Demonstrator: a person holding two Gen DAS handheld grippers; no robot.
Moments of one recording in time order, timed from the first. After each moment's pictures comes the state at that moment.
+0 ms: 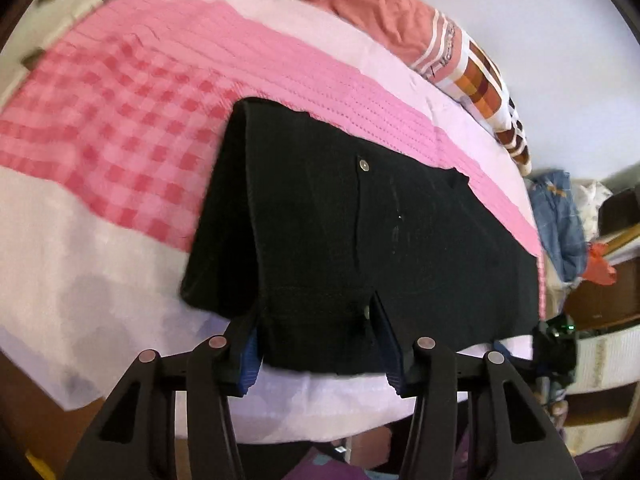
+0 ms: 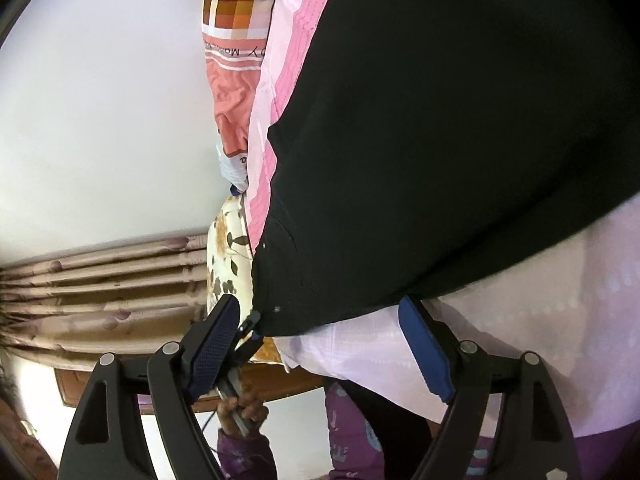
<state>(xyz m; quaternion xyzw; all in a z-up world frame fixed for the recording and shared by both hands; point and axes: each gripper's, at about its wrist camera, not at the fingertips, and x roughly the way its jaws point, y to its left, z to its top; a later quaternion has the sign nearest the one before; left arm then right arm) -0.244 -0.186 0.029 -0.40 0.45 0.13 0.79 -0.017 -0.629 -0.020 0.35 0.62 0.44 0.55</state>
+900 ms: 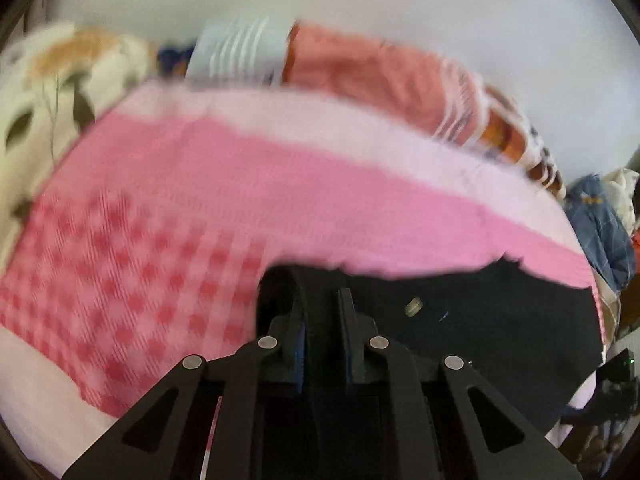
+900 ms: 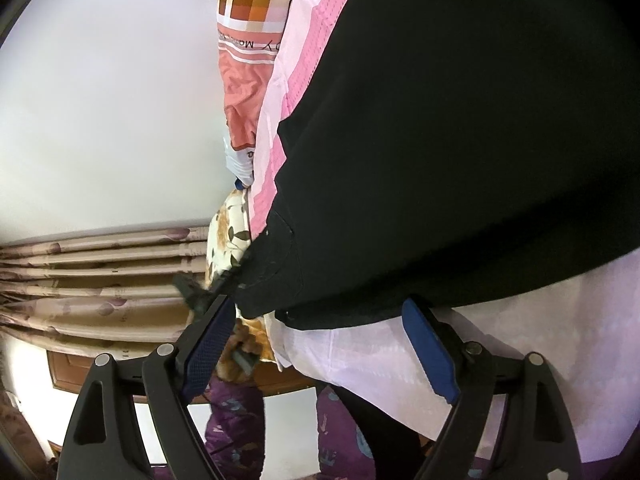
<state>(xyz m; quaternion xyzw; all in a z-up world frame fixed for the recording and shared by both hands) -0.189 -0.114 0.029 -0.28 0.40 0.20 0.85 -0.018 -0.624 -0.020 0.34 0.61 0.46 0.56</state>
